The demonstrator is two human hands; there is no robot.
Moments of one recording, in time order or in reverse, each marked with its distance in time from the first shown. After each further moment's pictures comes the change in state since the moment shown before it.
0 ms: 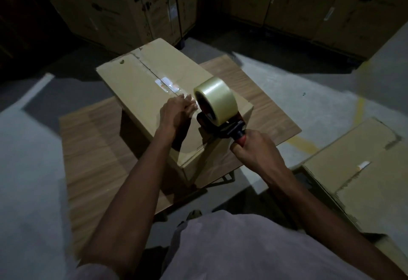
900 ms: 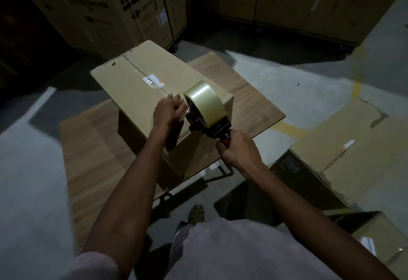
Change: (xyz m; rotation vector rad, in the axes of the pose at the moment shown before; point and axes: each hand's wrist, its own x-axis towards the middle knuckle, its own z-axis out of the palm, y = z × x) left_hand -0.027 0.037 0.012 0.058 -0.011 -0.023; right_hand -0.042 0.025 0.004 0.105 0.003 0.068
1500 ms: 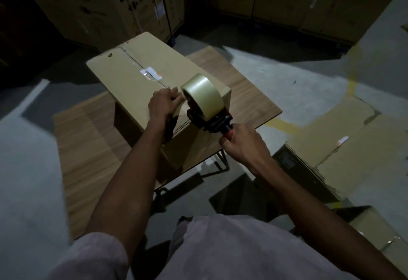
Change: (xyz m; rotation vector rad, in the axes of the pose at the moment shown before) left_hand -0.007 0.005 -0.004 -0.086 0.030 -0.103; right_hand -0.015 0.008 -0.018 -0.083 0.000 -0.052
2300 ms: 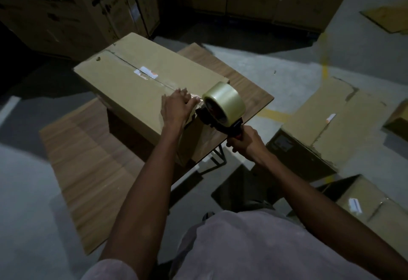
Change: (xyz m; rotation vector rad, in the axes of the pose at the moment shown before) left_hand -0.026 0.005 0.012 -0.080 -0.095 0.154; right_hand -0.005 0.021 0.054 0.269 -0.029 0.210
